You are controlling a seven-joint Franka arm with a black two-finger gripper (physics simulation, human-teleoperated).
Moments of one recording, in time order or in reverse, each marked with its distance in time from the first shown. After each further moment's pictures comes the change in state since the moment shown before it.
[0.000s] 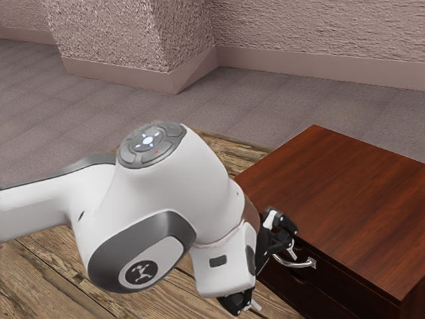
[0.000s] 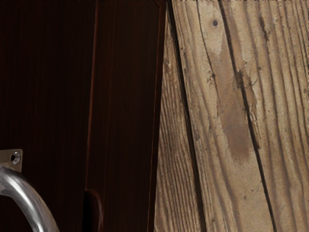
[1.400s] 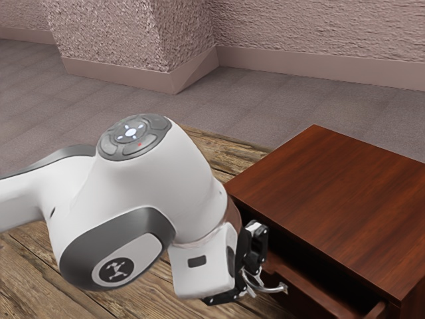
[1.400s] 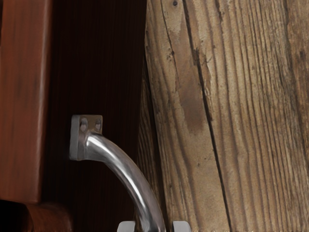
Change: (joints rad) arm -0.011 -0.069 0.018 -0.010 0.019 -0.120 -0.015
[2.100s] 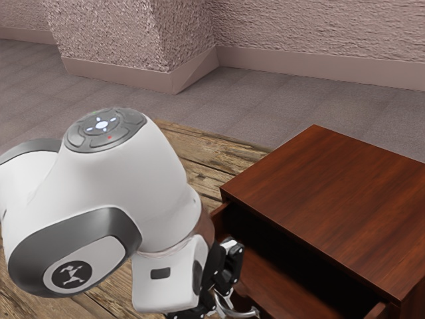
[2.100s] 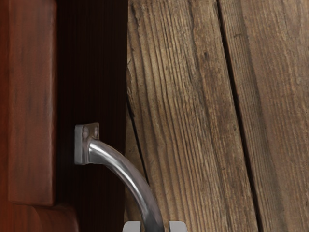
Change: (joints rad) arm -0.044 -0.104 0.025 -0.008 -0.034 -0.205 0.051
